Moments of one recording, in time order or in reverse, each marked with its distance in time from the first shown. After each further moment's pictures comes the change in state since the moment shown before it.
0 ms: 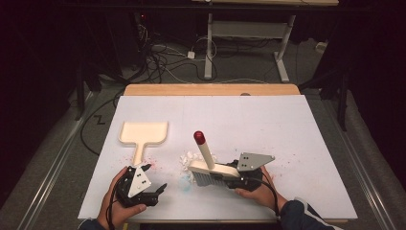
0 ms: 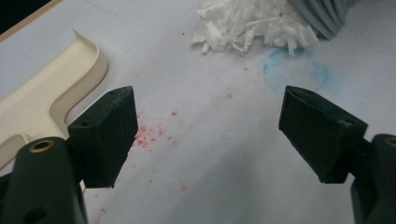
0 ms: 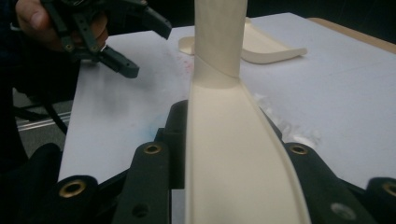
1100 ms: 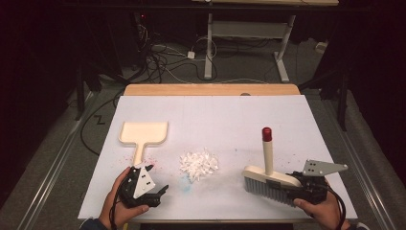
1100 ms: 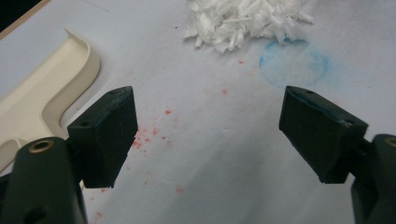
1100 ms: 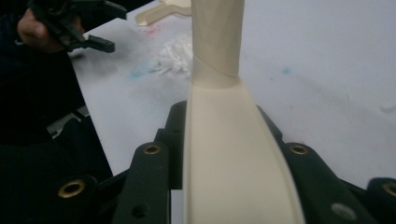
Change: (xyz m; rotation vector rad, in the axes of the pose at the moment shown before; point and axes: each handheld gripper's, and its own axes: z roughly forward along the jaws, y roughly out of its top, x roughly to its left) left arm -0.005 0.003 0.005 0.040 0.005 0.045; right arm -0.007 -0.039 -0.146 0.075 -0.128 0.298
